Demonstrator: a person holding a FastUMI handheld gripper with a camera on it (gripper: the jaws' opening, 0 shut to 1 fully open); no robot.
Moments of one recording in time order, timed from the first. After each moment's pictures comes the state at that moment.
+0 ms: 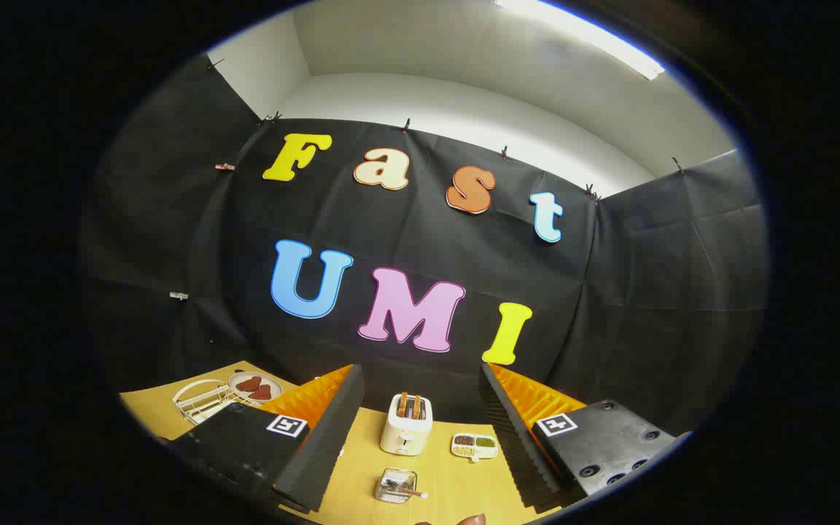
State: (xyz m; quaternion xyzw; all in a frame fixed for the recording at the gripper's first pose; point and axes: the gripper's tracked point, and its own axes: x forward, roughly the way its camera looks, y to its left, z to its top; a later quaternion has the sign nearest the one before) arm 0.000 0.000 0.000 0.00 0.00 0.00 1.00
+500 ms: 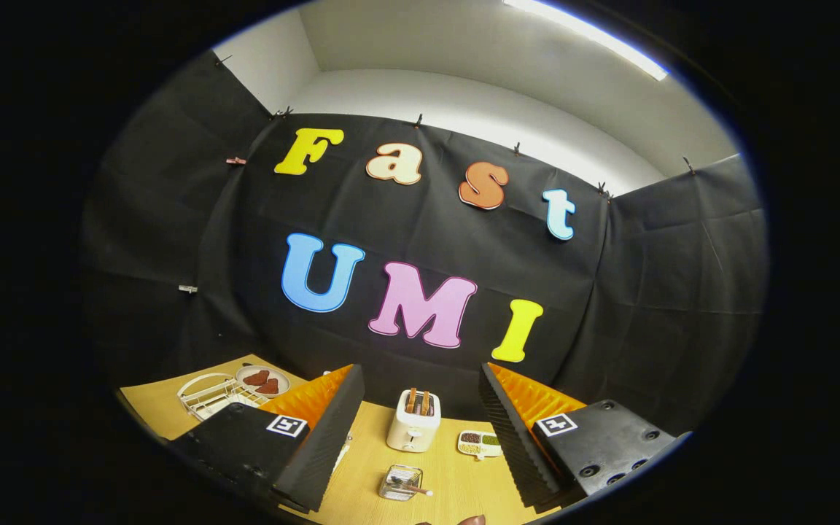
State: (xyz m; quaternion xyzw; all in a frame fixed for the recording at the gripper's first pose) arm 0.003 0.014 -0.008 -0.01 0.01 0.02 1.00
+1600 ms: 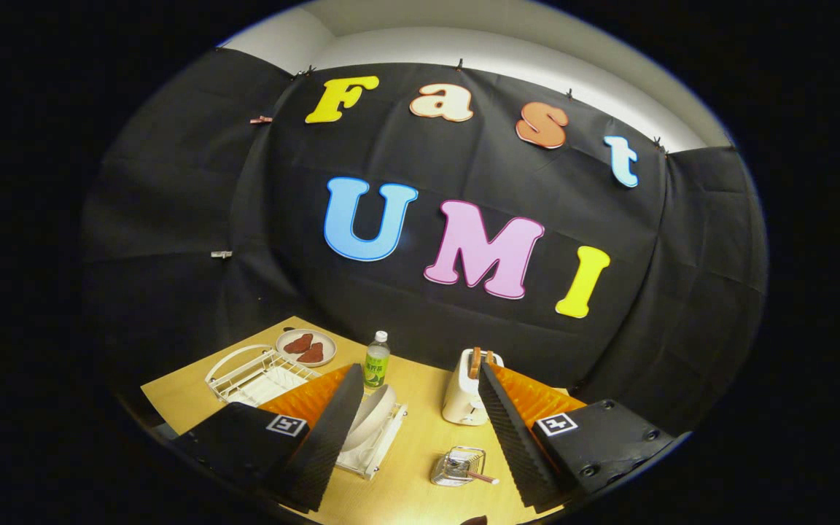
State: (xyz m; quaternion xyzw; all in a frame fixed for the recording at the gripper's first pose) arm 0.076 0.129 -0.097 0.00 0.14 0.12 0.98
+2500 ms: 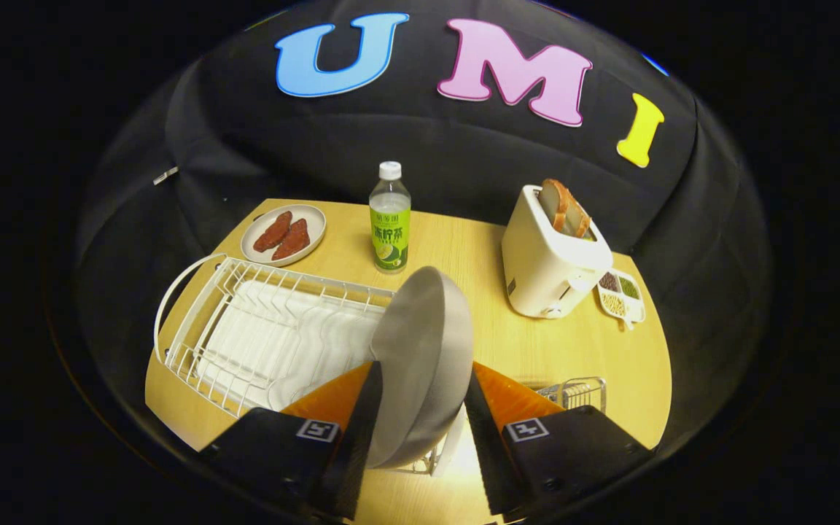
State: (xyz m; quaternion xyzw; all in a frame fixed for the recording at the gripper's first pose) arm 0.148 0.220 -0.345 0.04 0.46 0.06 0.88
